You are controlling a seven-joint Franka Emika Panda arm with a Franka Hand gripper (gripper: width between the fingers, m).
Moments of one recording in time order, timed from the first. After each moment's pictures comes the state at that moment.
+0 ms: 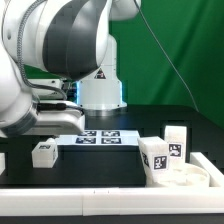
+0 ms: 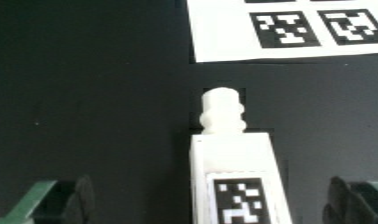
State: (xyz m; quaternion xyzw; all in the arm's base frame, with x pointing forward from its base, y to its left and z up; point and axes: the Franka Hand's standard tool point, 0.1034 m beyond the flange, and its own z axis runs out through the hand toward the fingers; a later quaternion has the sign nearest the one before) arm 0.494 -0.154 0.052 -0.88 0.06 0.46 0.05
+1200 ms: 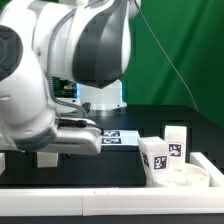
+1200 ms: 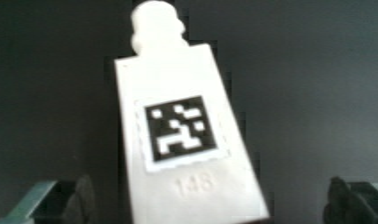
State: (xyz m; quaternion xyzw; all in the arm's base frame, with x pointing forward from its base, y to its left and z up) arm 0.507 -0.129 0.020 -0.91 0.08 0.41 0.03
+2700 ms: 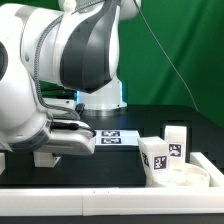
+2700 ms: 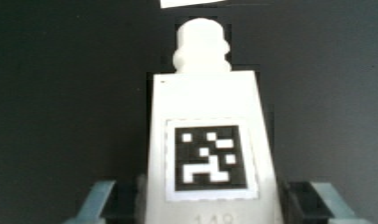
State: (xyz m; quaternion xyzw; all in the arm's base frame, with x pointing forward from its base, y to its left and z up) arm 0.496 -0.136 0.018 -0.90 0.09 0.43 0.04
